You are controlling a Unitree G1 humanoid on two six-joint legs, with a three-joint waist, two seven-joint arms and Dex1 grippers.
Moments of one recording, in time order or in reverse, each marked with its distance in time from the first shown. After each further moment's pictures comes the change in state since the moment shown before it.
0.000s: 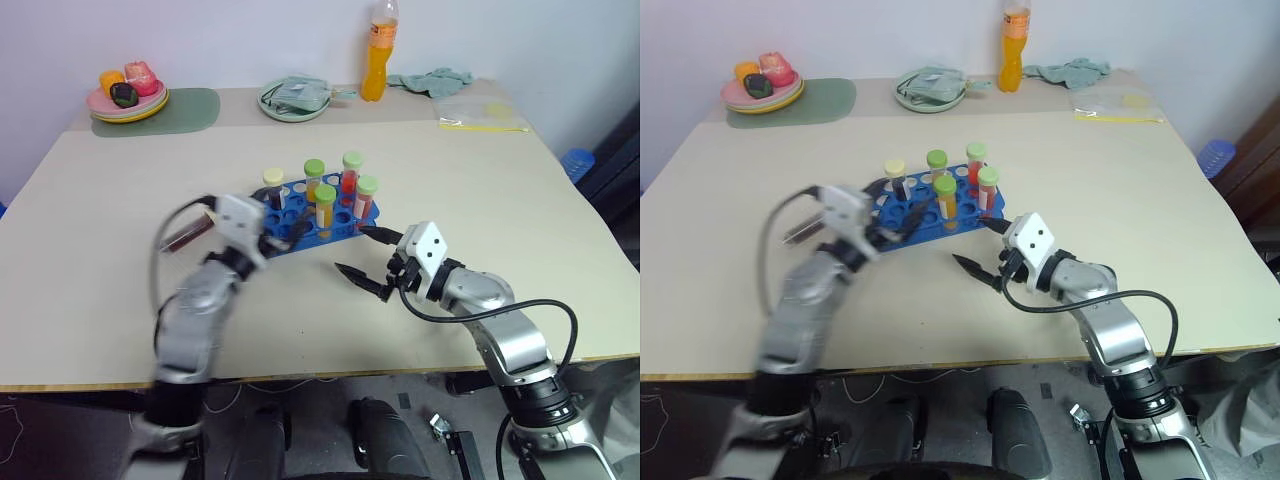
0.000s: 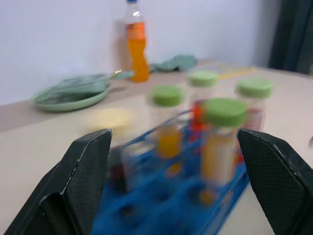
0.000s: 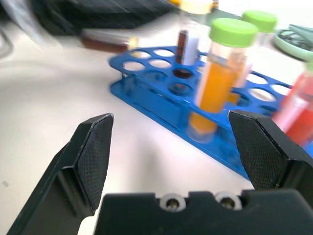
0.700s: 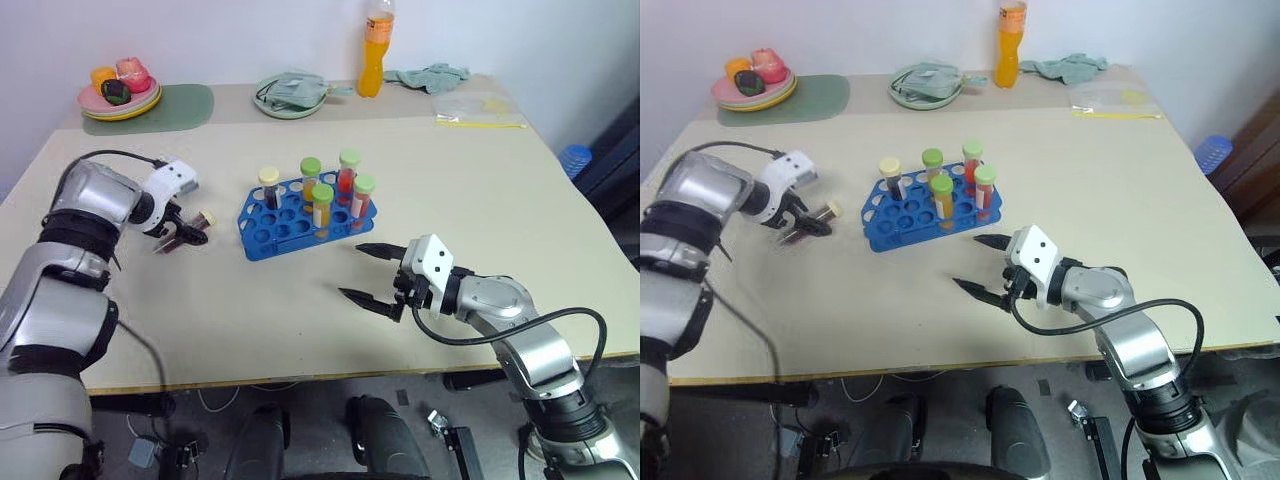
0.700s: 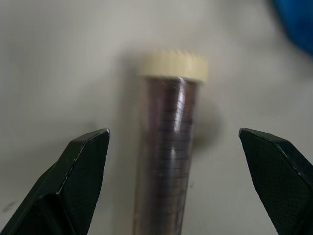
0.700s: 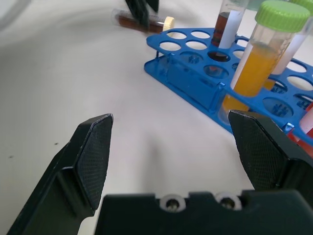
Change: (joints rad) left arm -0.938 0.329 -0.677 1.410 0.499 0.123 -0.686; right arm 0.064 -0.087 0.032 -0.160 0.037 0.096 0.088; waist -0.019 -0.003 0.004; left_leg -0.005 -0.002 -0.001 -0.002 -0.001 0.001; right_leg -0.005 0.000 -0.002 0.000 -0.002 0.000
